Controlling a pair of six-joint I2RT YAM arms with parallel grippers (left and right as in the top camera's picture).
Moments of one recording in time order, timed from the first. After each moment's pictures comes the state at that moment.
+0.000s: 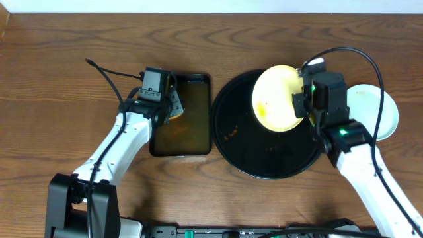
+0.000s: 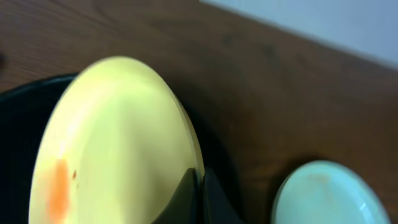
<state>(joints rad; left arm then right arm) -0.22 1.57 0.99 -0.46 -0.01 -0.53 0.26 1.27 0.89 -0.28 0.22 -0.11</state>
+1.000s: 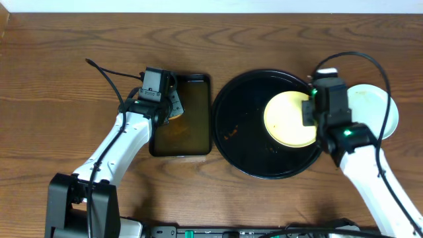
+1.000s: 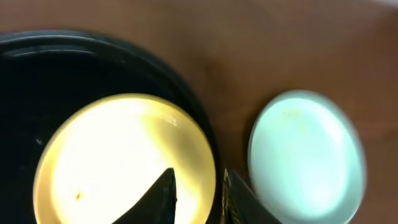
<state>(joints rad) -0.22 1.57 0.99 -0.46 -0.01 -0.53 0.22 1.27 0.89 -0.49 0.33 0.07</state>
